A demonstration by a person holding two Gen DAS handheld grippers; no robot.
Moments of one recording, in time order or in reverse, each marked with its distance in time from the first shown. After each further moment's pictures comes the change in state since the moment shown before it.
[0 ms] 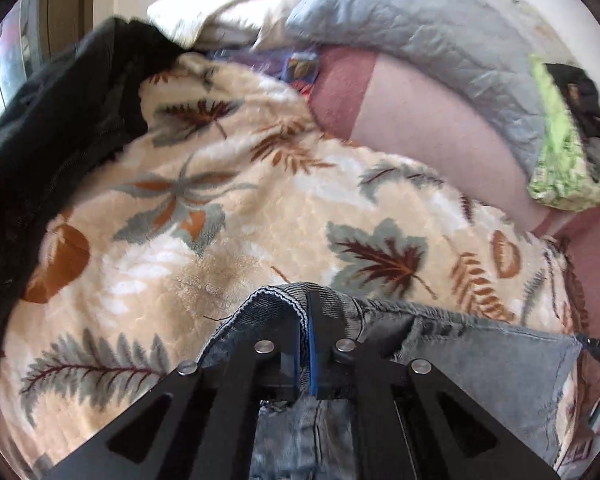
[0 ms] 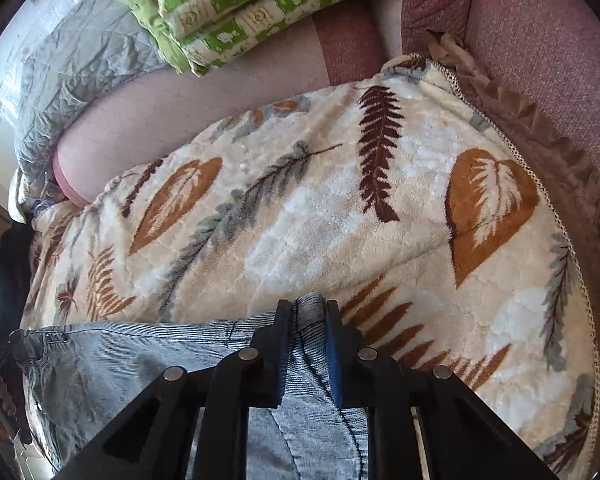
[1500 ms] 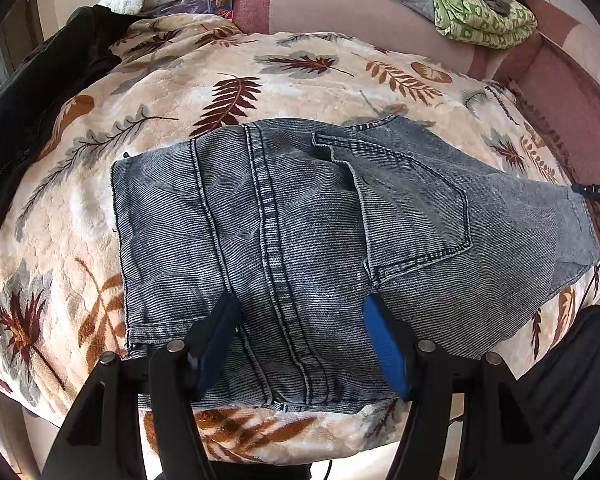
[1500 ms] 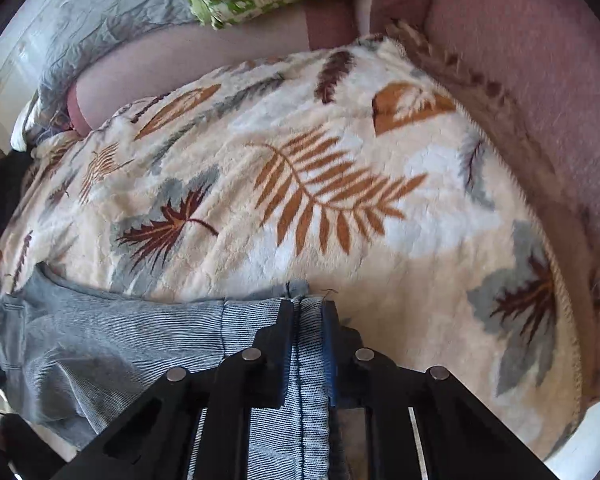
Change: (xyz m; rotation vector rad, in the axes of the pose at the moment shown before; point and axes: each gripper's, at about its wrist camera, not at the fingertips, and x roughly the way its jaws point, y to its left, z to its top) left arm -0.054 -0.020 -0.233 0.296 0.163 -0.010; right arm -0.053 -0.023 -0.145 -0.160 -0.018 -0.164
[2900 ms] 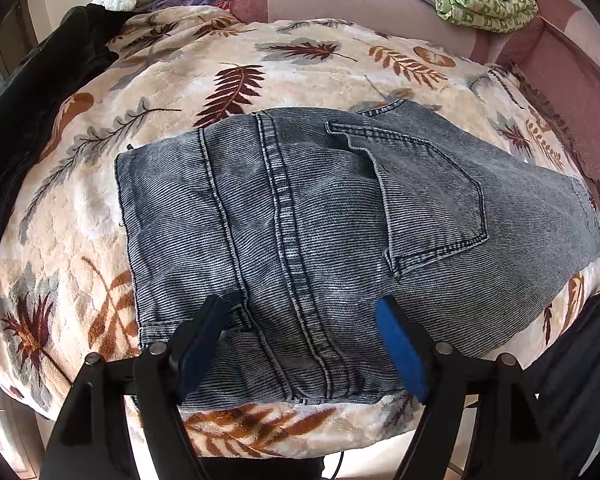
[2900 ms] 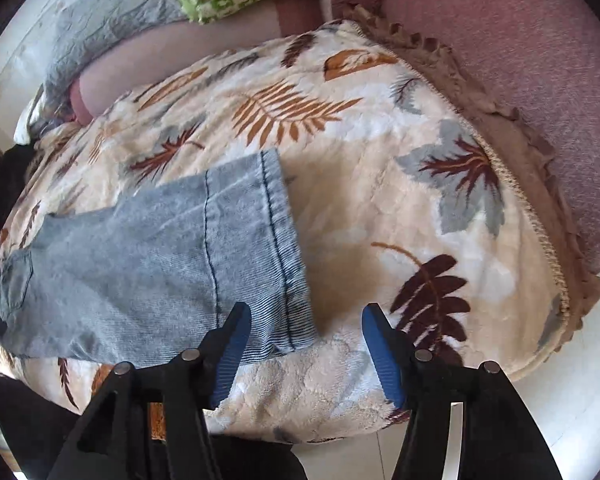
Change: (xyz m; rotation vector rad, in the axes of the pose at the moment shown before) left arm 0.003 0.007 0.001 0.022 0.047 0.023; right arm -0.069 -0.039 -0.109 0.124 0.020 -0.011
